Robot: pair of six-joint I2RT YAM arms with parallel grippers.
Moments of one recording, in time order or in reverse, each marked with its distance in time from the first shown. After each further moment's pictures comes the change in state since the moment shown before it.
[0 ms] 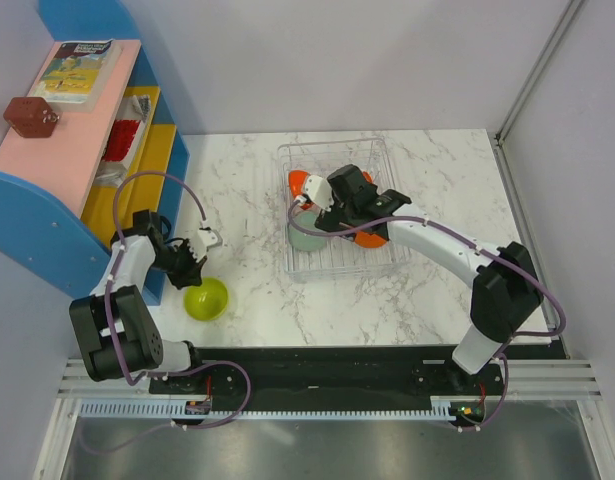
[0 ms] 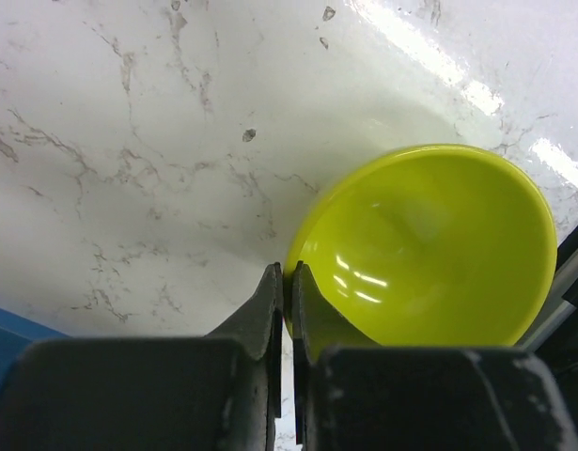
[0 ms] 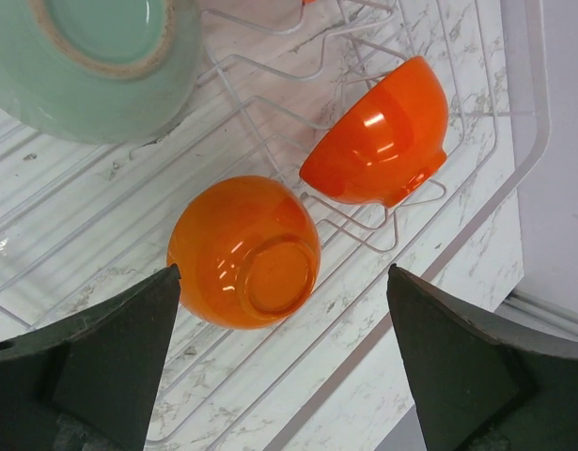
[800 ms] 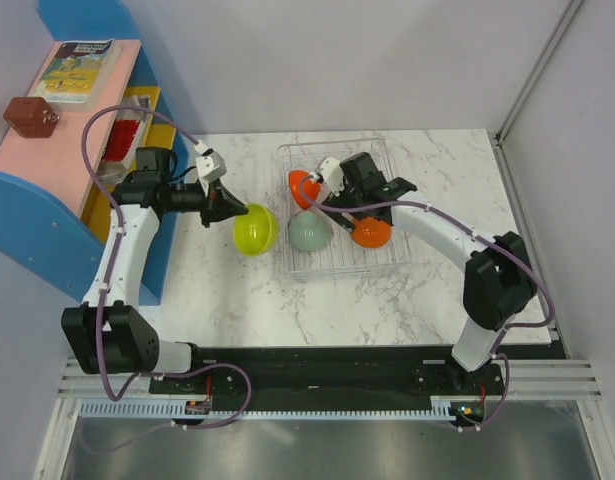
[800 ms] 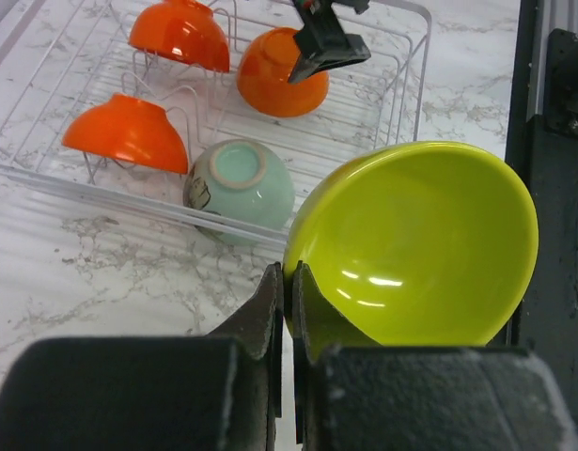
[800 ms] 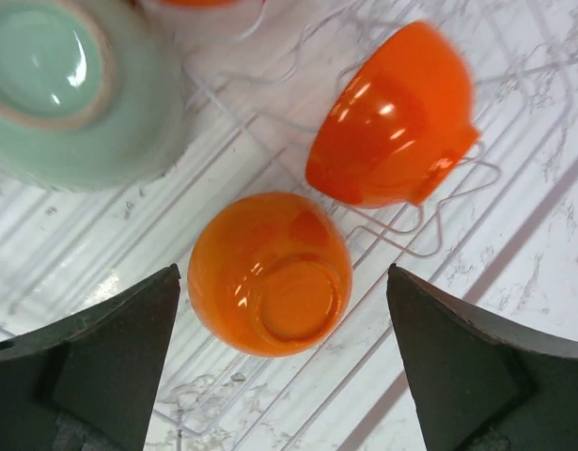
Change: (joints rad) left arm -0.214 0.002 0.462 0.023 0.648 -0.333; right arm -0.103 0.096 0.027 0.006 -0.089 0.169
